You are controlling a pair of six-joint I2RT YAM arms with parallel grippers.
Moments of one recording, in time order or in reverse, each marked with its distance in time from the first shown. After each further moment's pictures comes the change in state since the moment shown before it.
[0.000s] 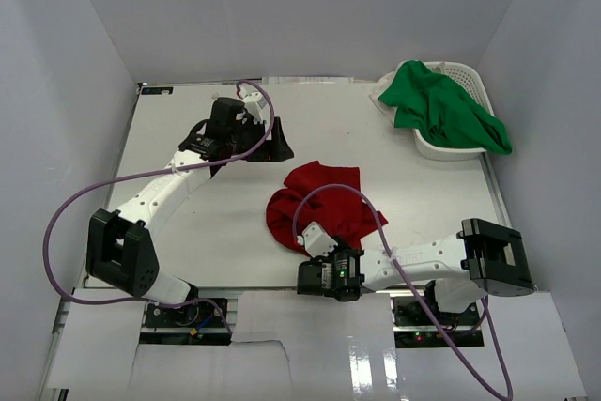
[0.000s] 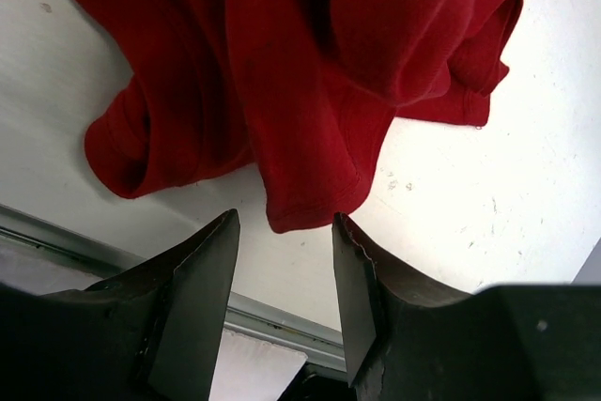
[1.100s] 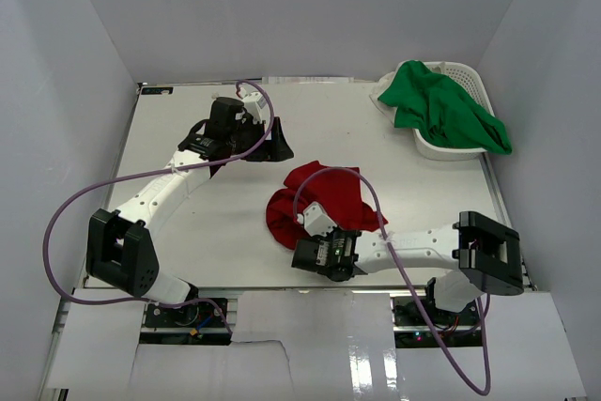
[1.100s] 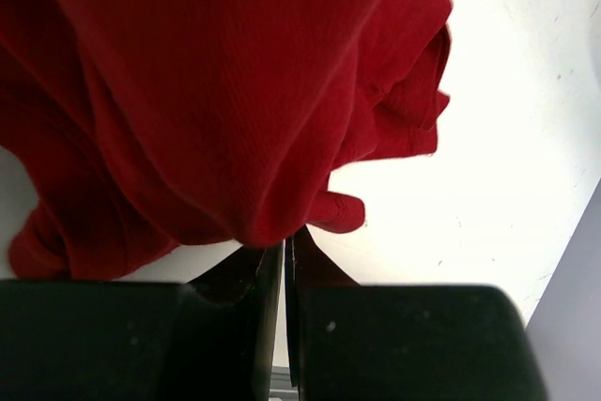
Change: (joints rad) left arm 0.006 0.000 0.000 0.000 0.011 0.003; right arm -0.143 0.051 0.019 0.049 0.053 -0.061
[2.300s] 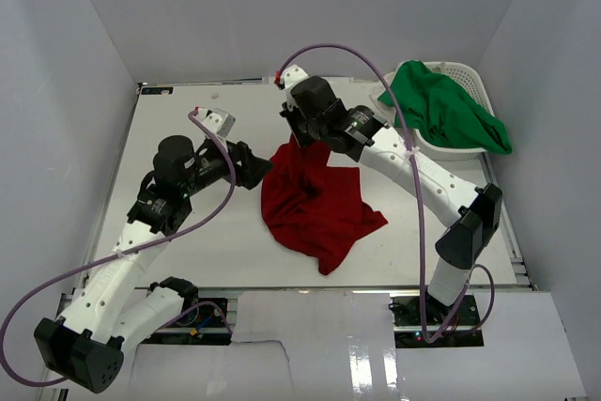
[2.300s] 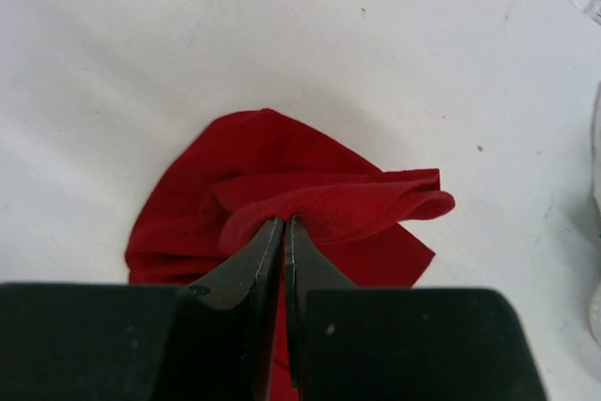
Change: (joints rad) left arm 0.018 -0.566 -0.290 0.164 0.044 0.124; right arm -0.523 0.187 0.914 0.093 -0.521 -0.519
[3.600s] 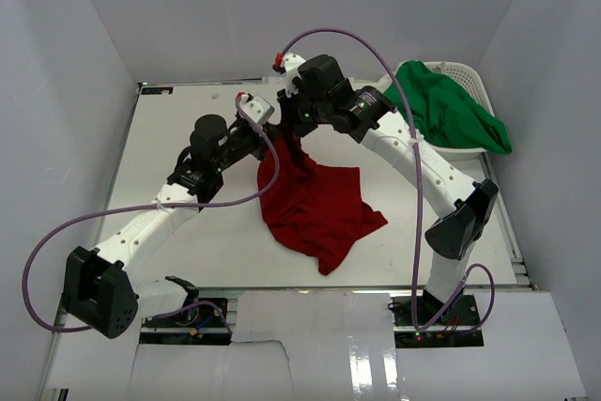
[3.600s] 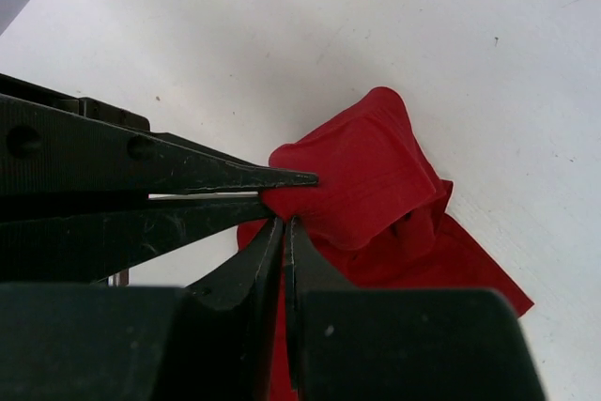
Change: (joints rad) left arm -0.078 0.320 0.030 0.389 -0.076 0.352; right arm -0.069 0.094 0.245 -0.116 -0.386 0.075
